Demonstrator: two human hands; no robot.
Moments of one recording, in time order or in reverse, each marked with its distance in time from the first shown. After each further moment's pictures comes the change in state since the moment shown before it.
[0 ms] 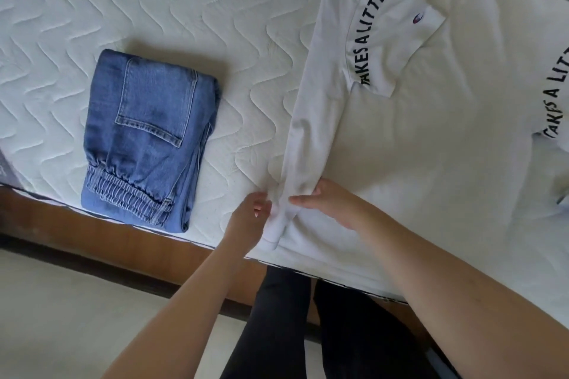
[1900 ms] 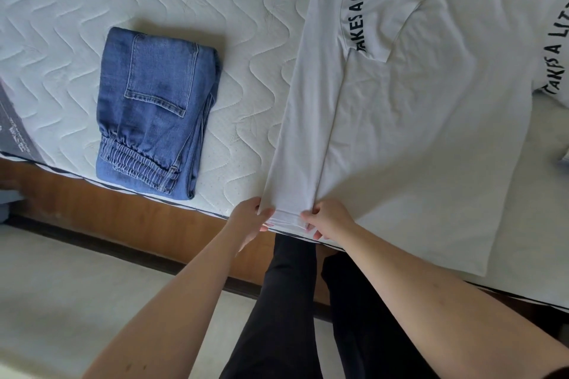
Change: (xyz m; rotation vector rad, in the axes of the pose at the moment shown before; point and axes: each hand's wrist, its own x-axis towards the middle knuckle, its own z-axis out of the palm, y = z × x) left_hand -0.036 -0.051 0.019 -0.017 -0.155 -0.123; right_hand -0.050 0.078 0.053 -0.318 0.231 0.264
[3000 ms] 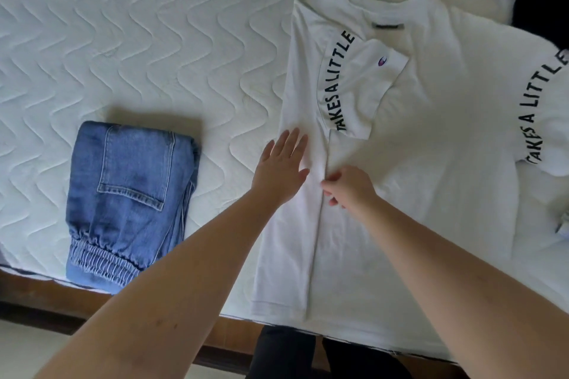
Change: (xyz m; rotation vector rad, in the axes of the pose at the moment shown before) left_hand 0.125 0.241 -0.038 0.999 0.274 0.683; right_hand 0.085 -0.109 -0.165 0.182 0.384 -0.097
